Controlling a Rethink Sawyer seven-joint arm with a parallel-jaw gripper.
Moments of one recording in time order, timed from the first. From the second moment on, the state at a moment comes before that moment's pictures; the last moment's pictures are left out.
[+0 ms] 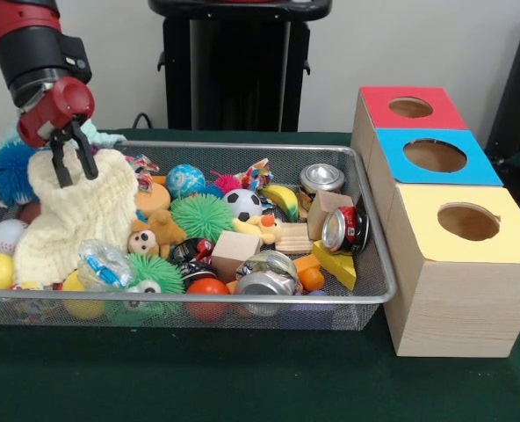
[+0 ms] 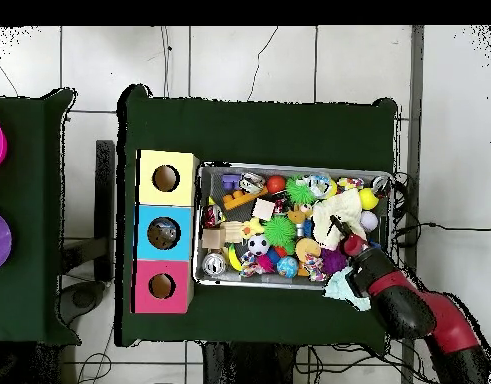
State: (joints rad) arm -1.63 -0.18 1.03 1.92 -0.89 0.23 2.00
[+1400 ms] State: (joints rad) arm -1.55 -0.32 1.05 1.88 -0.85 0.23 2.00
